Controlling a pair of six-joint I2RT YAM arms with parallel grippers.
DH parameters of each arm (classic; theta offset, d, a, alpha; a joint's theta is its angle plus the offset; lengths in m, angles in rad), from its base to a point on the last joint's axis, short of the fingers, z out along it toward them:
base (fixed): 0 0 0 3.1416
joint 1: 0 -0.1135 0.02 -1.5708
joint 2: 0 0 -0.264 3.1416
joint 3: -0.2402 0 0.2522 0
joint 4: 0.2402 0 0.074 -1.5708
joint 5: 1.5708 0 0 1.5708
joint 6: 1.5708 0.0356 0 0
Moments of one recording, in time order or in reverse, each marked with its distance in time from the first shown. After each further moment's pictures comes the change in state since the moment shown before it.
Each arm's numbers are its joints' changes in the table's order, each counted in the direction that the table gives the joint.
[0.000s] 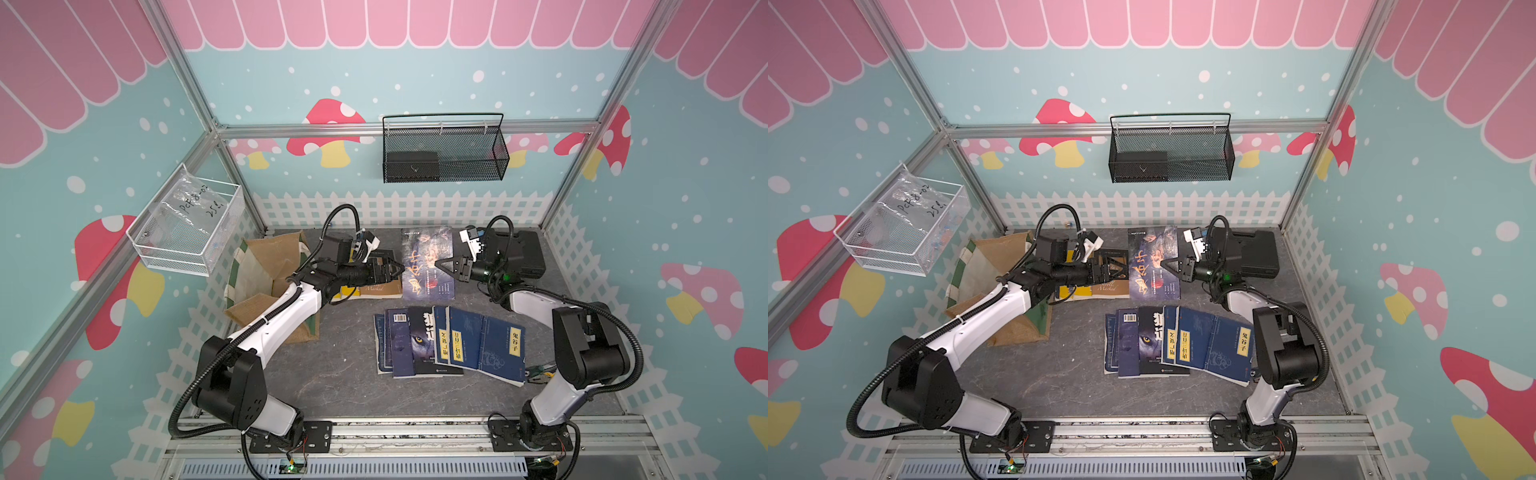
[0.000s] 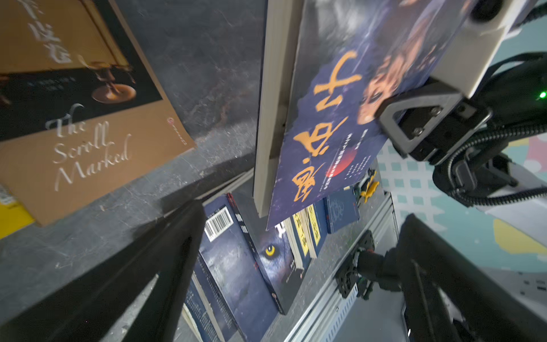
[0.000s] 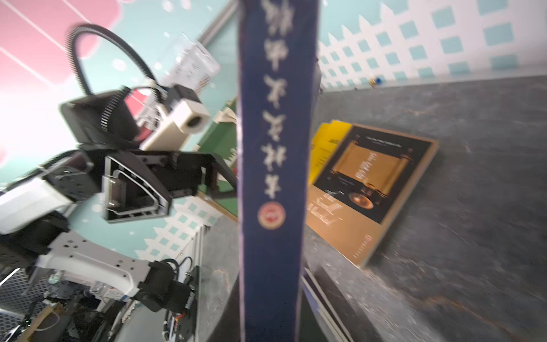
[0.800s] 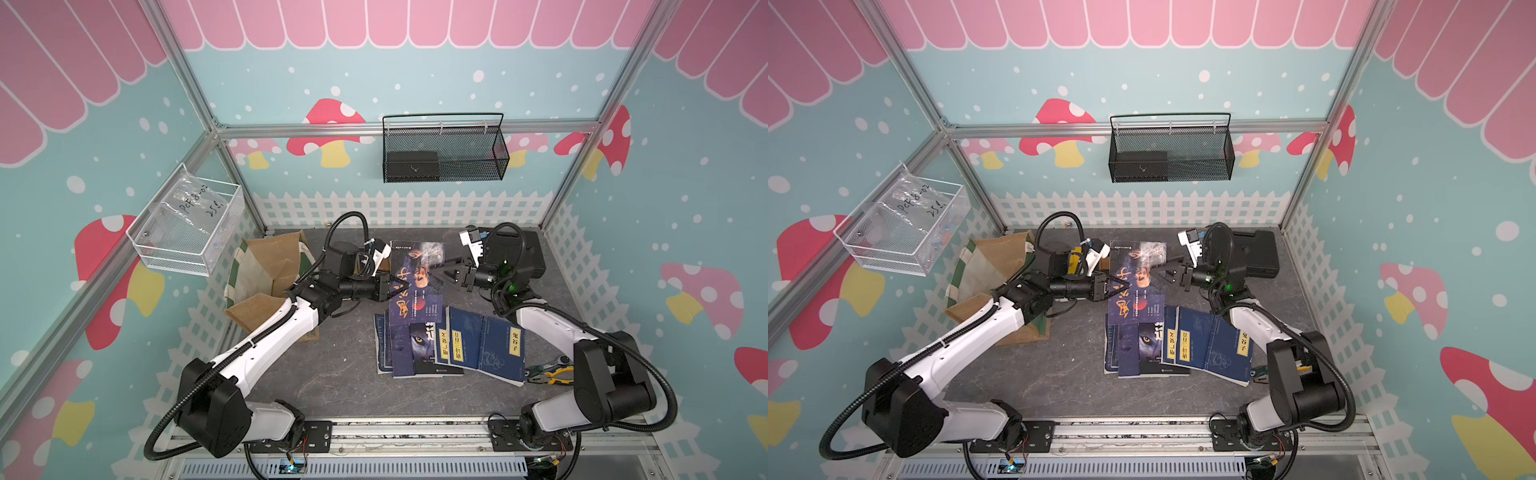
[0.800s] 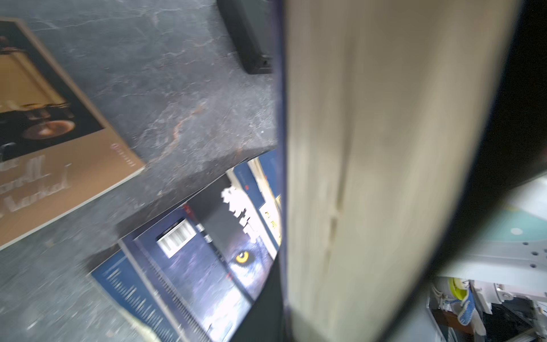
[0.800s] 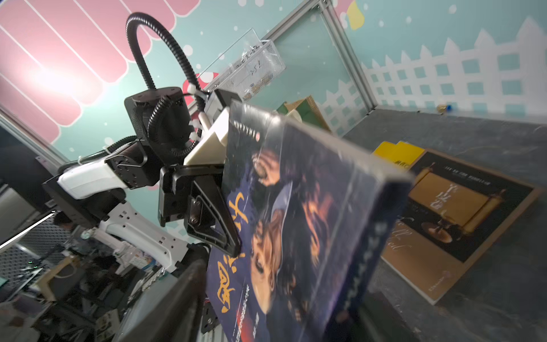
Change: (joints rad) left arm 0.087 0.130 0.031 0.063 0.079 0.123; right arm -0.080 0.228 0.013 0.129 0.015 -0.103
